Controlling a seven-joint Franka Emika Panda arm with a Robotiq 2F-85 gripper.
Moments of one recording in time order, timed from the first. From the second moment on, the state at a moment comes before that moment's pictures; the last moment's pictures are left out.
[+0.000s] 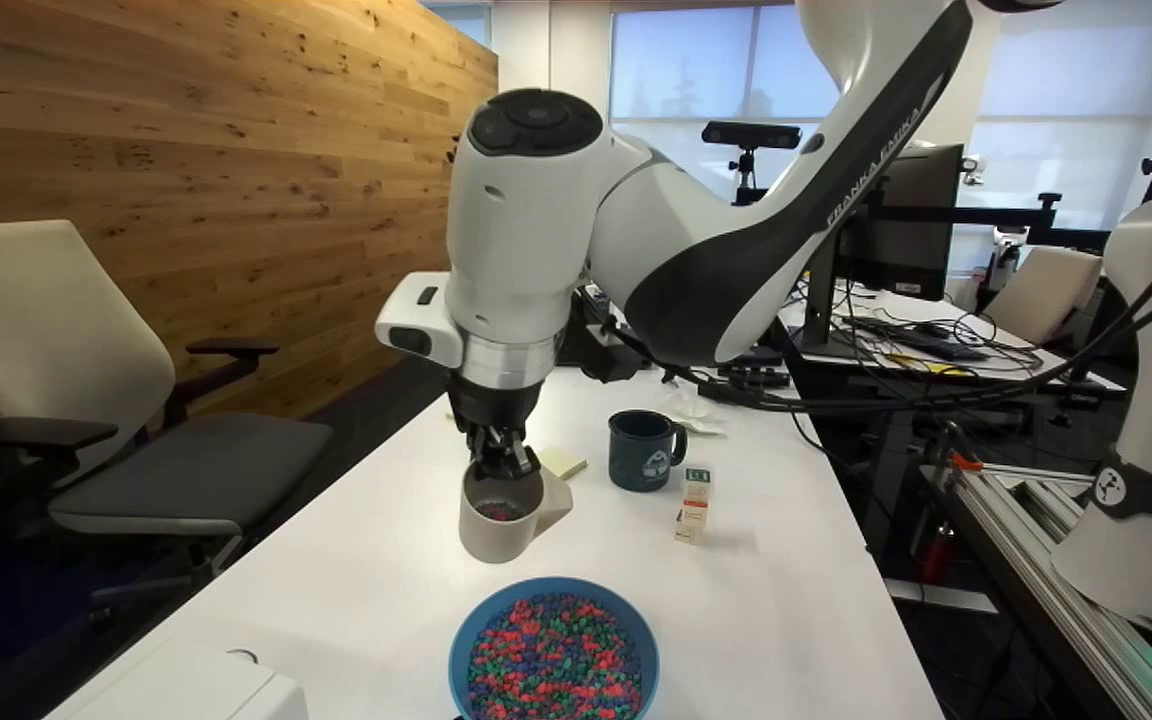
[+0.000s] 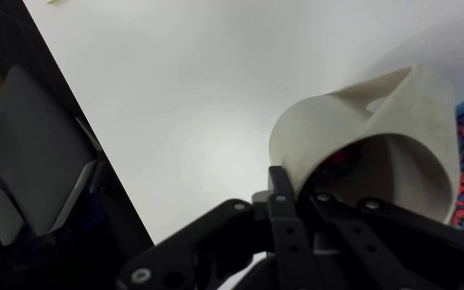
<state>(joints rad) 0.27 0.47 0.08 -1.86 -0.81 2.36 -0.01</state>
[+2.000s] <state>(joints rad) 0.38 0.54 0.12 -1.88 -1.36 2.21 0.43</state>
